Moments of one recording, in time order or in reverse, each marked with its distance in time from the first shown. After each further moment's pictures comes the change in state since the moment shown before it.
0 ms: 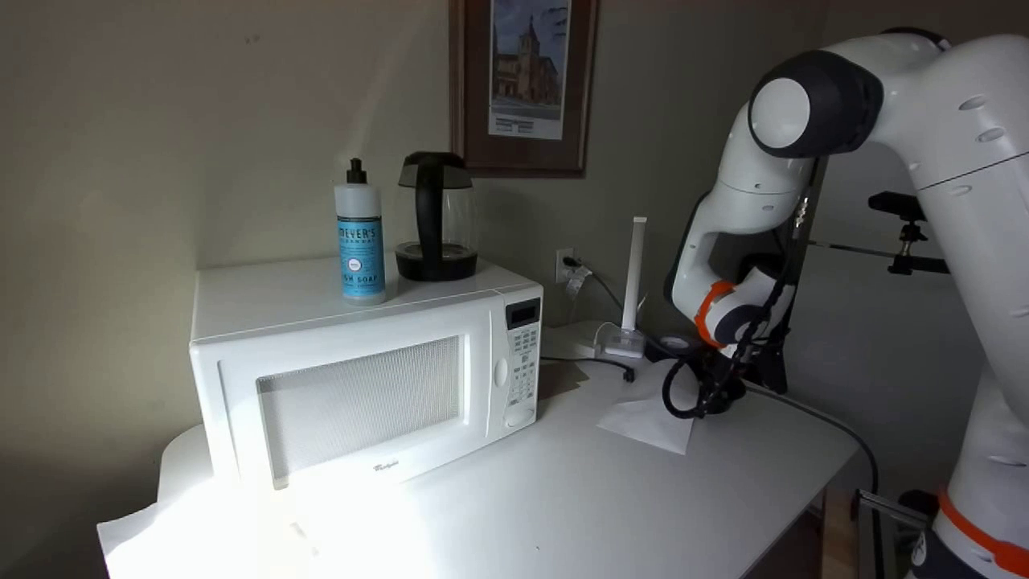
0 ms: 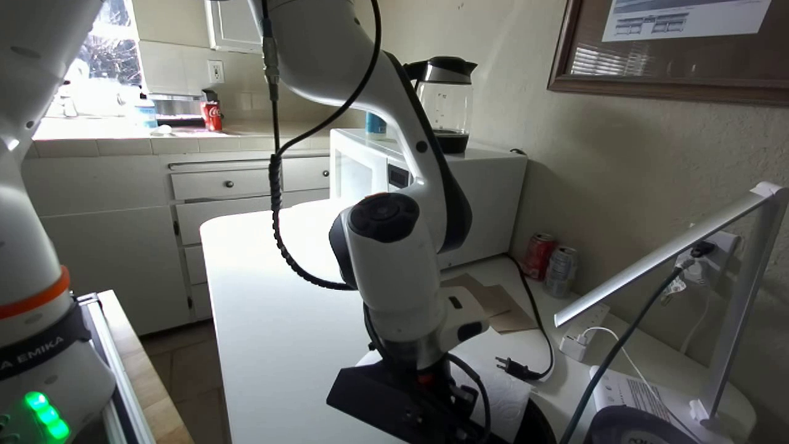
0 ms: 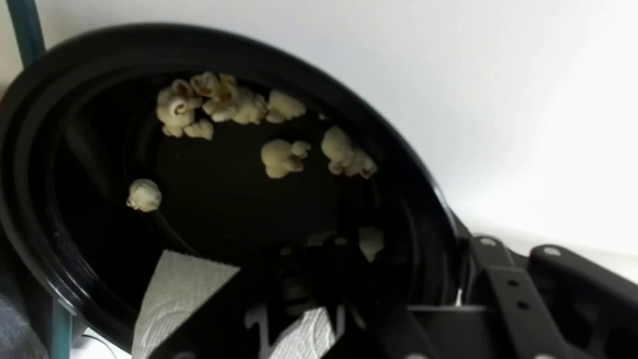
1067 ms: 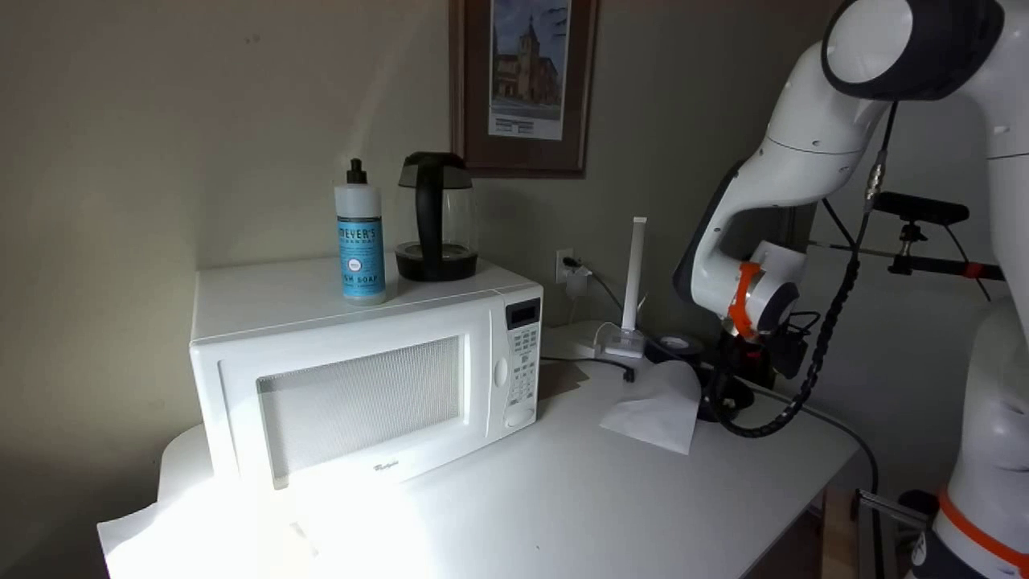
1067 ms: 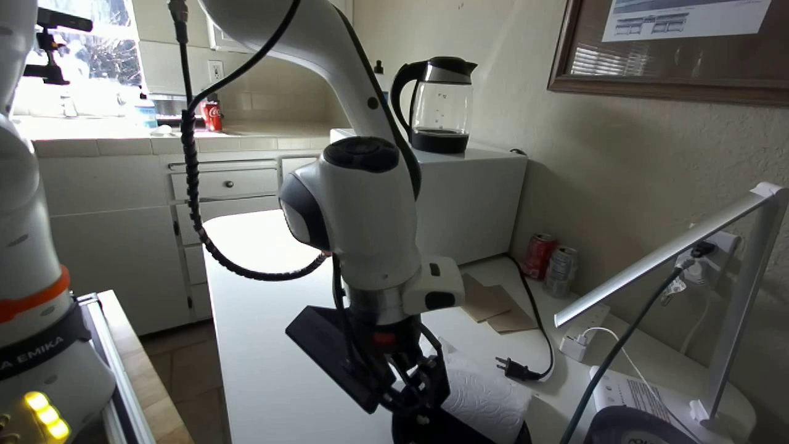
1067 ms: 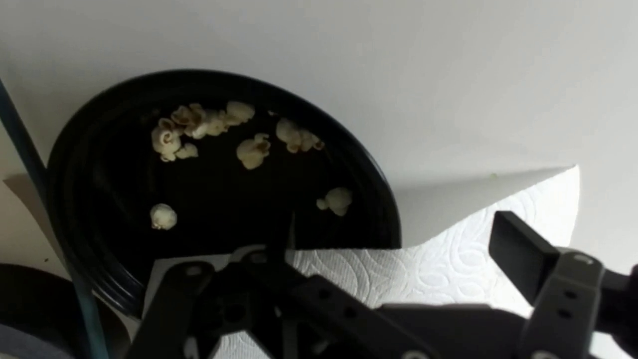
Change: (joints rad) arm 0.248 -0.229 -0.228 -0.218 -0.416 0.014 0.640
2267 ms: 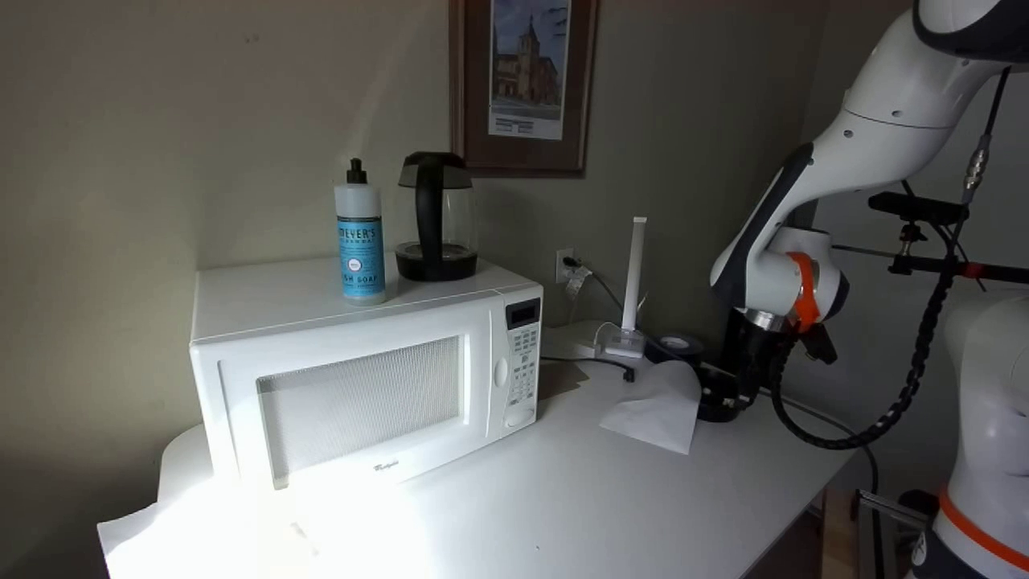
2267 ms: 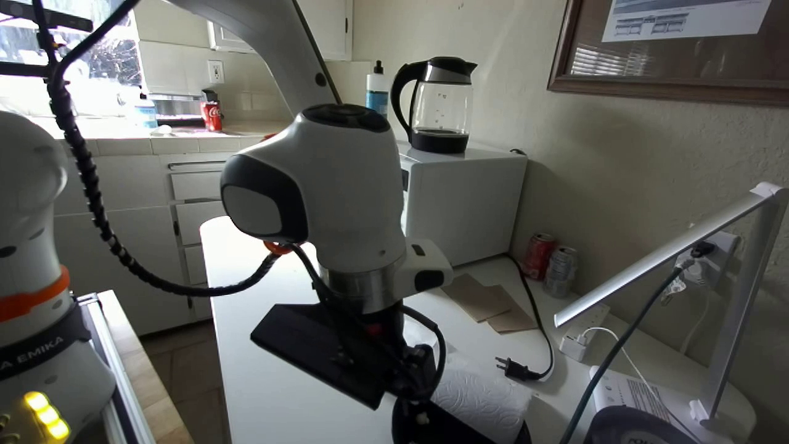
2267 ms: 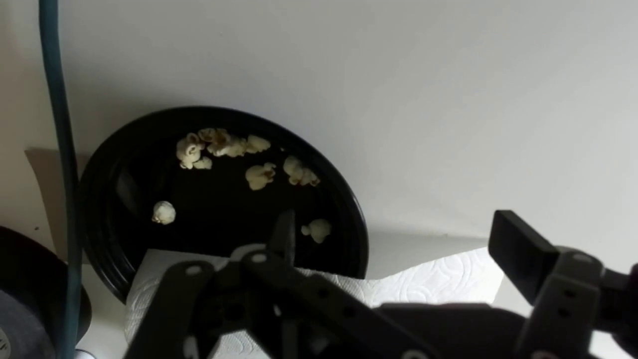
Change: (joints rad) arm 0.217 -0.212 -0.353 -0.149 -0.609 0.025 0.181
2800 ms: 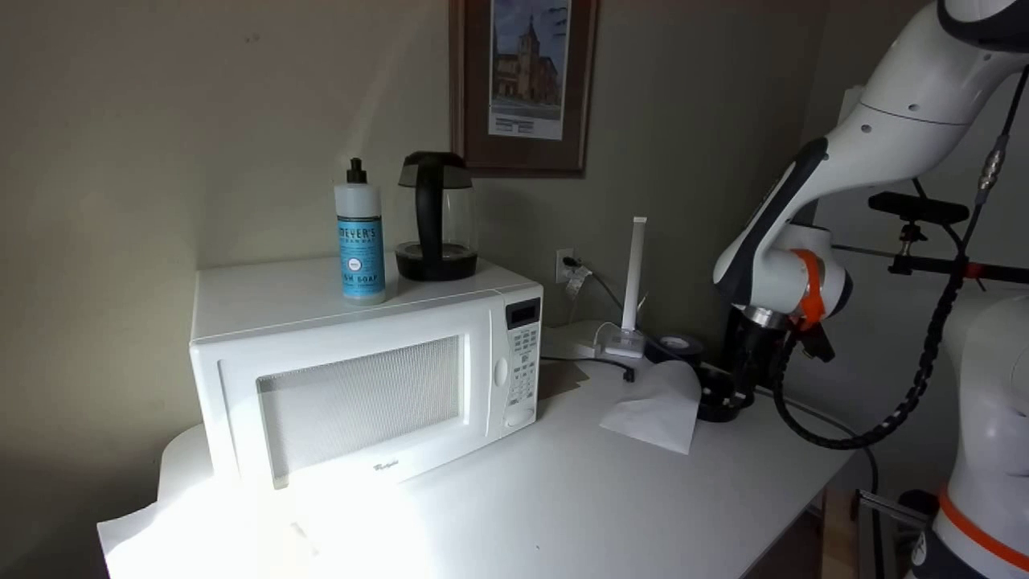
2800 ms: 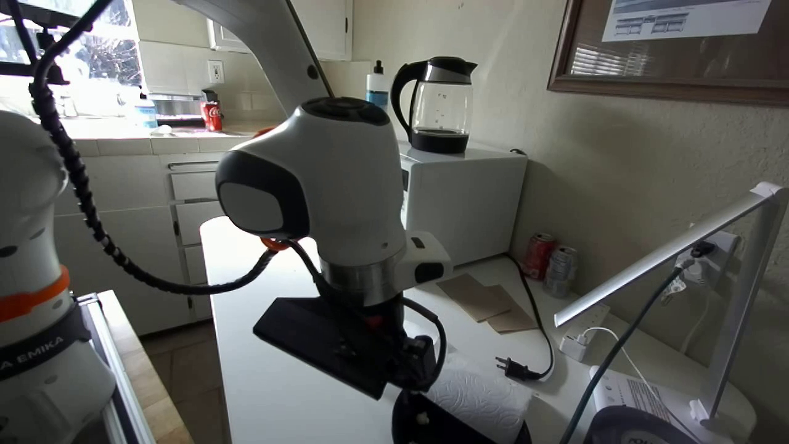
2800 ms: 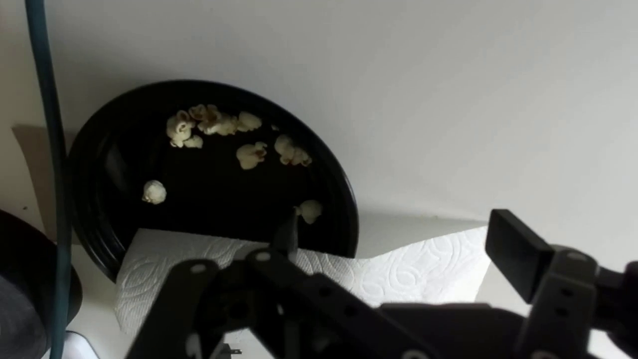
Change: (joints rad) arm 0.011 -0.050 -0.019 -0.010 -0.073 0.000 0.045
